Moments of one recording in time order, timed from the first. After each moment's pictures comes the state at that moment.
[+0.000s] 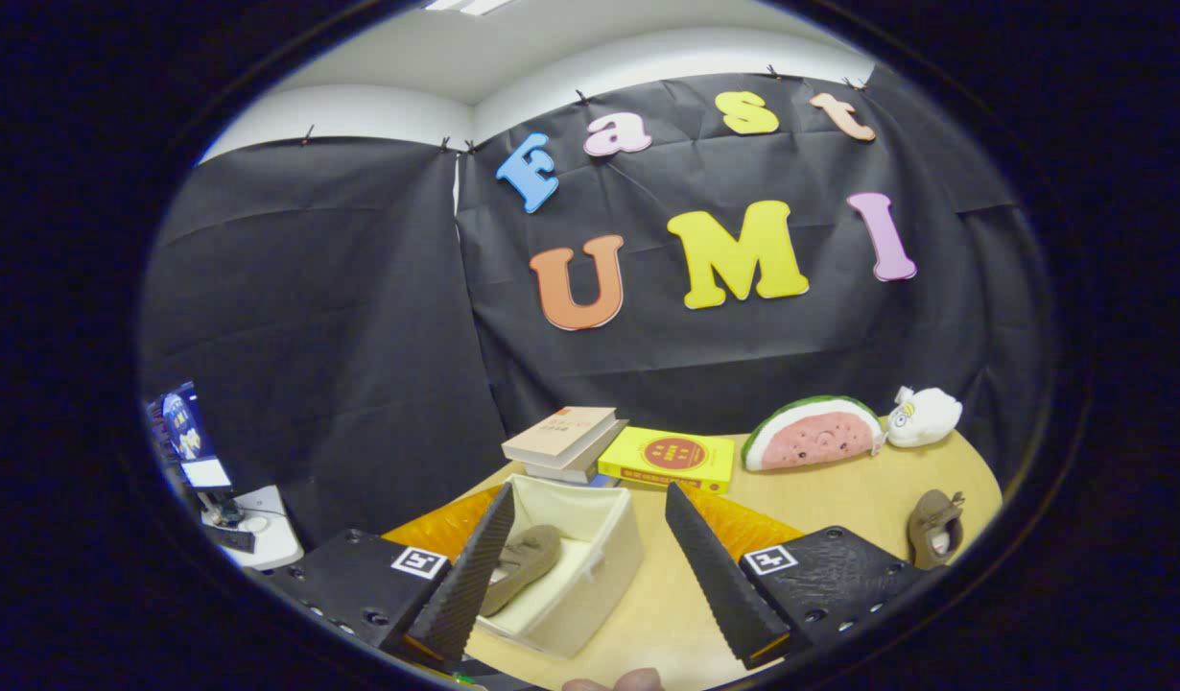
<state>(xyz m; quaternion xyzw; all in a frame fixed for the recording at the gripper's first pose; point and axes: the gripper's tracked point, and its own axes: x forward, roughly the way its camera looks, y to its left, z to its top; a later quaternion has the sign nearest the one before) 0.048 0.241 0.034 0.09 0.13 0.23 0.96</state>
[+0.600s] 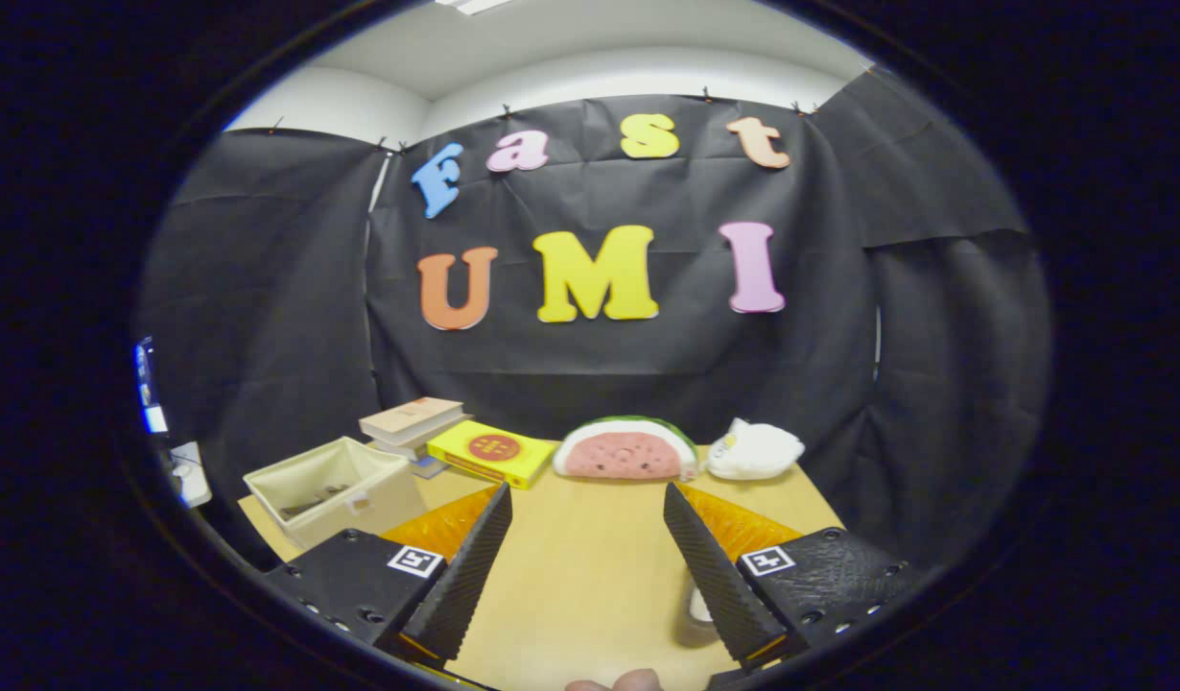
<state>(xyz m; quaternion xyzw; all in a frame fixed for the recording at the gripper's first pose) 0.081 -0.057 0.002 0.04 0.13 0.09 0.99</state>
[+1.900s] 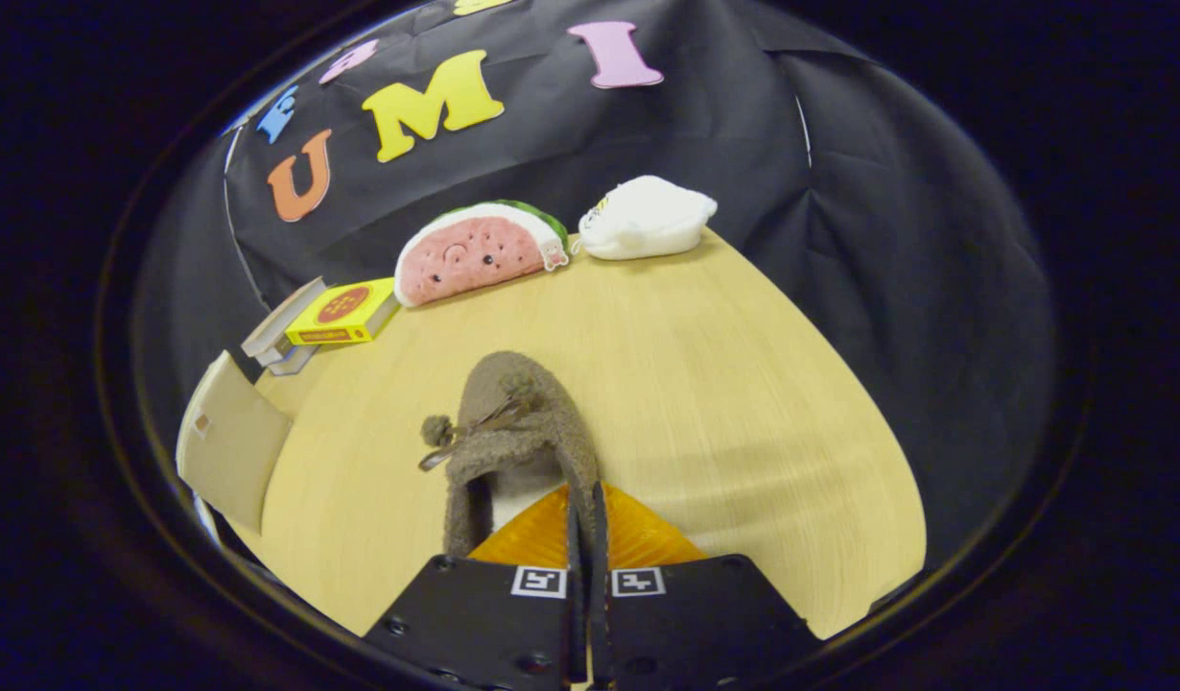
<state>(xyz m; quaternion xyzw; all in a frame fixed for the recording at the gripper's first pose) 0.130 -0.149 -0.231 0.13 0.40 0.03 0.91</state>
